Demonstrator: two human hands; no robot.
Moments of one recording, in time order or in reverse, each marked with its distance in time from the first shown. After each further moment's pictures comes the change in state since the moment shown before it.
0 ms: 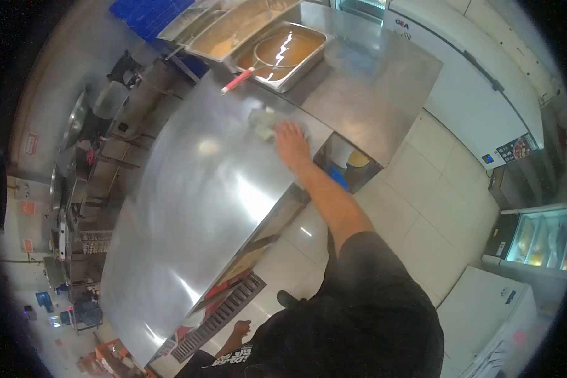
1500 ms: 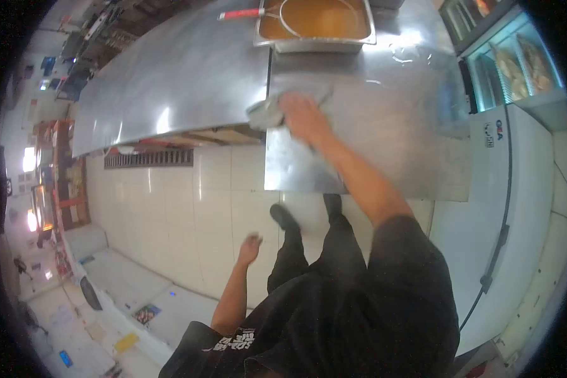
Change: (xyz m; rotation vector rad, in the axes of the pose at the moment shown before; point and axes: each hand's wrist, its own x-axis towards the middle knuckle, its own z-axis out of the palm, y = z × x) left_hand 0.058 0.785 -0.122 -1.328 0.772 -0.374; right_hand 0.082 0.263 -0.077 0.228 -0.533 -0.964
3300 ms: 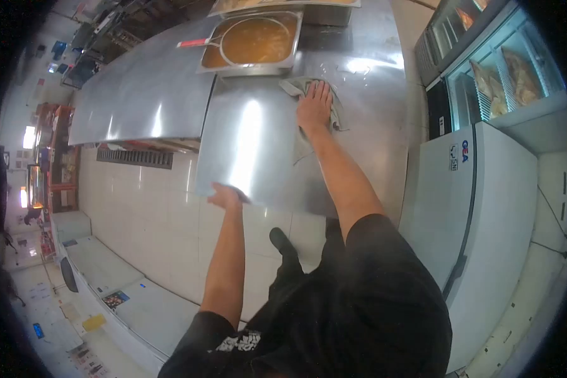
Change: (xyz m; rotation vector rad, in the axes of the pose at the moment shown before) left_hand 0.081 0.354 0.097 -0.858 1.128 -0.440; right_hand -0.052 0.208 -0.059 -0.072 0.259 0.522
